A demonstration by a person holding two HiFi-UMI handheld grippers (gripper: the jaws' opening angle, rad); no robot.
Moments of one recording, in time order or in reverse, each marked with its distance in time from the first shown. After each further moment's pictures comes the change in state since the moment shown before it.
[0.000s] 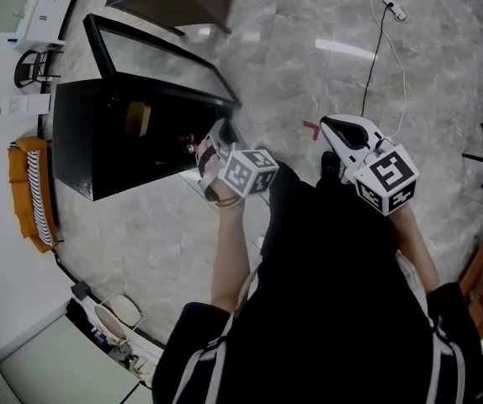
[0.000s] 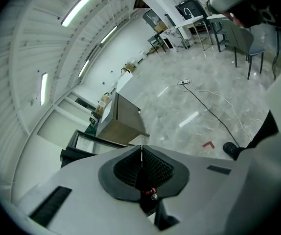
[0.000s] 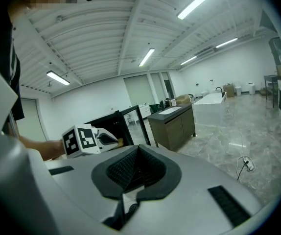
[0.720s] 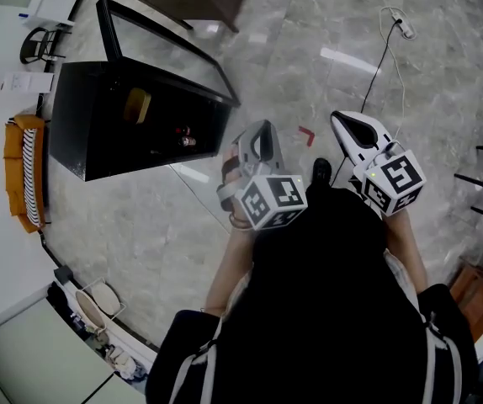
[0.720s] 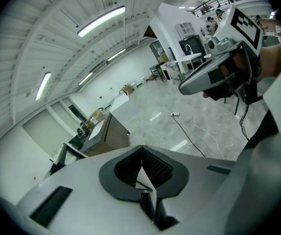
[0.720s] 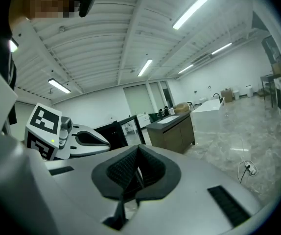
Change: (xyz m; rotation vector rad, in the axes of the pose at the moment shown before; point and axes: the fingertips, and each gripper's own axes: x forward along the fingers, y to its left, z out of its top) left arm -0.109 -0.033 0.101 -0.135 -0.280 -0.127; right arm -0.026 -0.024 0.019 0.019 -0.114 0.000
